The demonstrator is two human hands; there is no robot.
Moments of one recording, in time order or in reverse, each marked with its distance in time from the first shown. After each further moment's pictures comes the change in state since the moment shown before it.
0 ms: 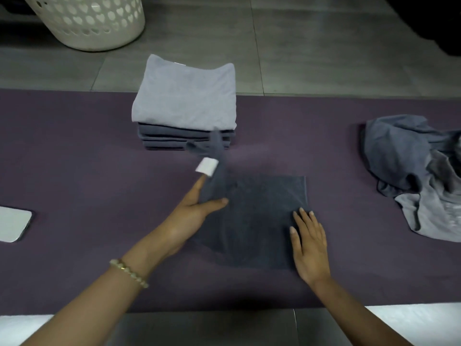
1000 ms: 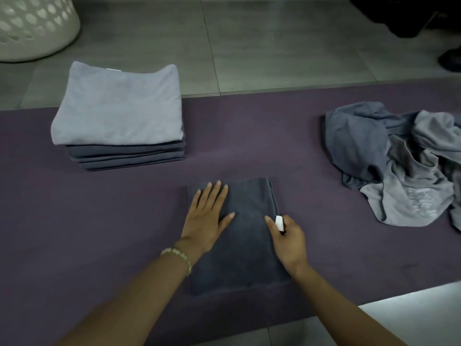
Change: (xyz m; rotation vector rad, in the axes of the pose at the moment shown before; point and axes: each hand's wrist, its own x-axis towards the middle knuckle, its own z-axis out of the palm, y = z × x) left_hand 0.128 -0.100 0.072 1.481 -0.079 0.338; right_hand 0.044 0.011 -0.019 0.535 0.049 0.446
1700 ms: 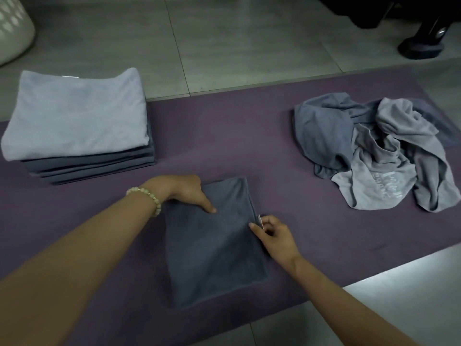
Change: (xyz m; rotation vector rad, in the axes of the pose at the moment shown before) left_hand 0.060 0.027 -0.116 -0.314 -0.669 -0.213; right_hand 0.003 0.015 -0.031 0.139 -0.194 0.076
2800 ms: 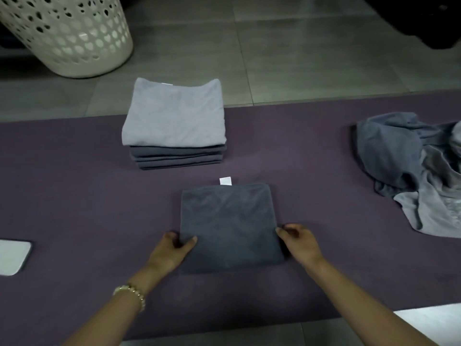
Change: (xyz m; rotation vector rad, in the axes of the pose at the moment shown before) left_hand -0.072 -0.193 0.126 -0.711 0.466 -0.300; right_hand -0.016 -0.036 0.069 -0.232 0.010 0.178
